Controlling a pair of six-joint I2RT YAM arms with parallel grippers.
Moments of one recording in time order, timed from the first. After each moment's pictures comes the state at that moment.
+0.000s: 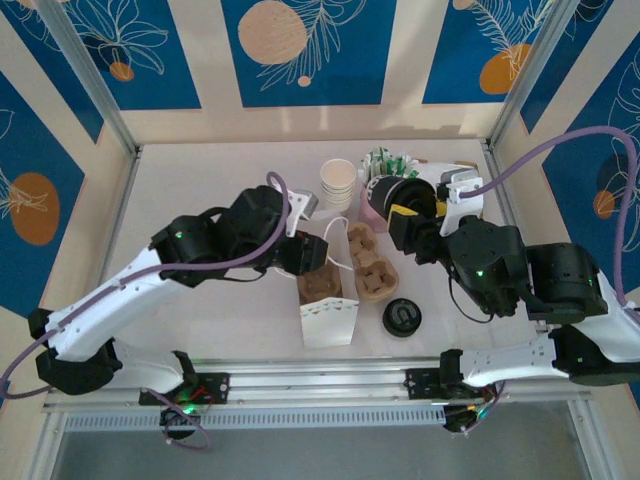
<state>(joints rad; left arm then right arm) -1.08 1.32 1.65 -1.03 -0.01 -0.63 1.38 1.02 1.75 -1.23 0.98 0.55</state>
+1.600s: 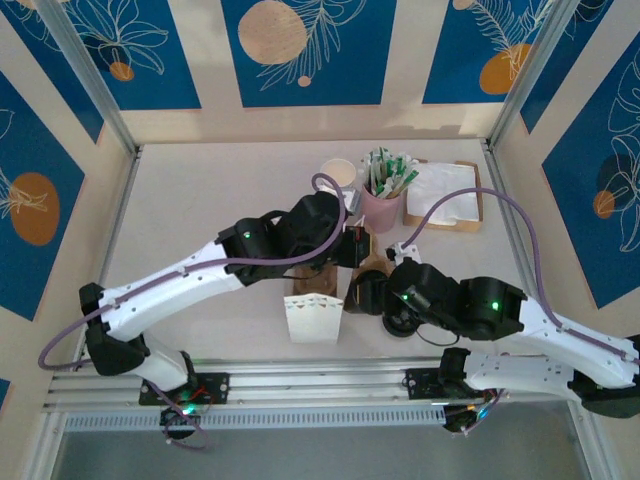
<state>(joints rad) -1.16 1.52 1.68 -0.76 -0.09 -0.83 1.19 0.82 1.05 -1.06 0.34 0.88</state>
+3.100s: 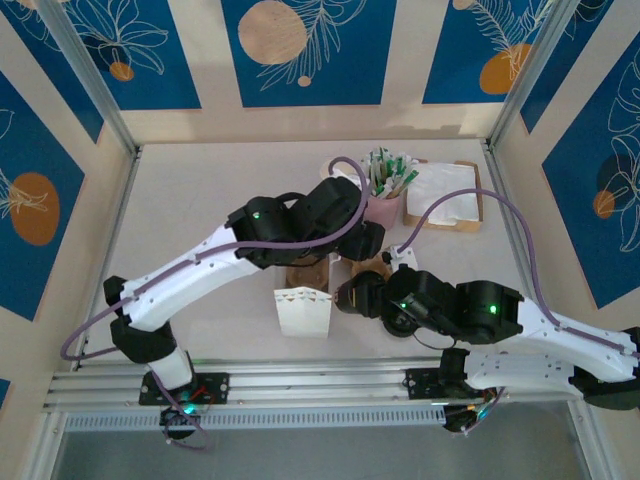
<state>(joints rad) -1.18 1.69 2.07 -1.13 -0.27 -0.59 1.26 0.82 1.03 -1.03 0.40 0.88</state>
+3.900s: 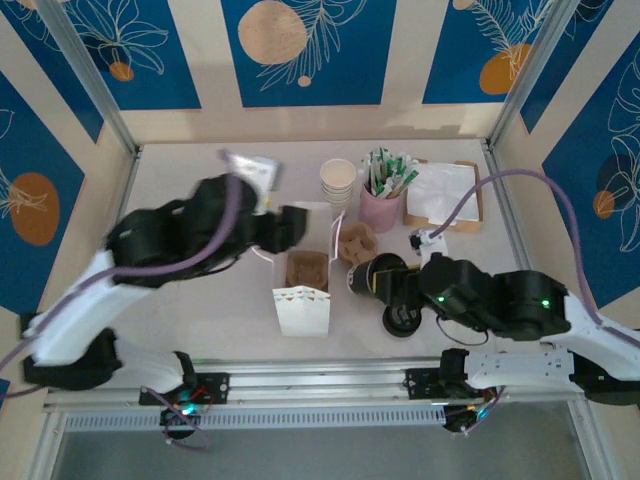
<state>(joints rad) -1.14 1.22 1.86 -1.17 -0.49 -0.55 1.30 0.82 1.34 -1.25 0.51 0.86</state>
